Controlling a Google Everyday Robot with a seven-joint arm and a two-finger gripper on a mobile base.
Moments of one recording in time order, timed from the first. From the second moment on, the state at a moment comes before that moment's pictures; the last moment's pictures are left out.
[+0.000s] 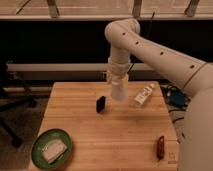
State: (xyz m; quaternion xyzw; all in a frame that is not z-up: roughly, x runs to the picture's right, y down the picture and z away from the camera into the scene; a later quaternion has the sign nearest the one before) arm 0.060 -0.014 0.683 -0.33 -0.19 -0.37 0.85
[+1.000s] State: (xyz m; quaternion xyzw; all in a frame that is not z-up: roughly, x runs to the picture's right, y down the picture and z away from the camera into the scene) arm -0.002 0.005 0.688 -0.31 -0.29 -0.40 0.81
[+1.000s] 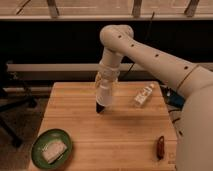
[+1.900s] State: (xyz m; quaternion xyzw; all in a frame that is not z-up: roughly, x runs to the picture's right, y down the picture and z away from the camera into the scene) arm -0.027 0.022 0.724 -0.31 -0.30 -0.41 0.80
